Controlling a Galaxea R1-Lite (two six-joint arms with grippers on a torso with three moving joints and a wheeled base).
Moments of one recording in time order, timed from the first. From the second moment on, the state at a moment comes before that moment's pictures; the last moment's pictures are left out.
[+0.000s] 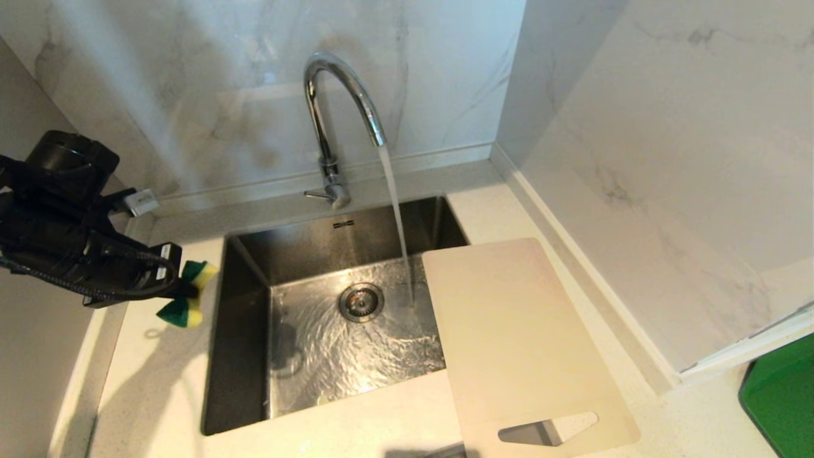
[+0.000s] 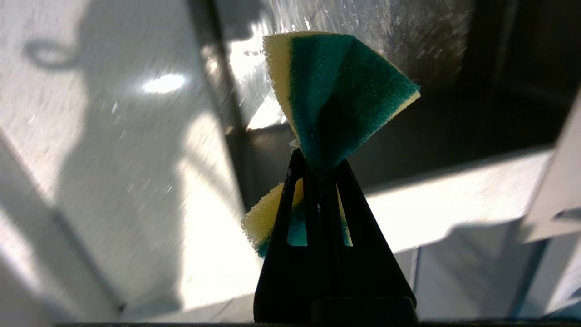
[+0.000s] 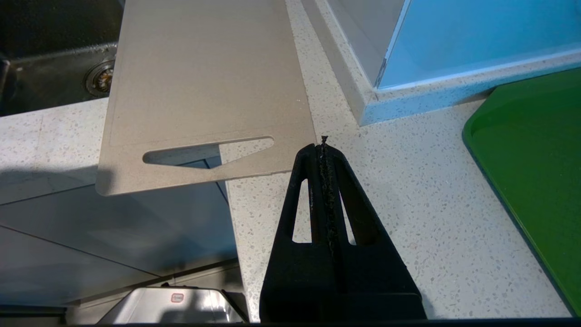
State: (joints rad) left arm -0.15 1.65 -1.38 0.63 -0.10 -0.30; right arm 0.01 0.00 0.00 0.01 0.00 0.00
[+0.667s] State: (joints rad) left arm -0.04 1.63 -1.06 0.55 -0.11 -0.27; right arm 0.01 0.00 0.00 0.01 0.00 0.00
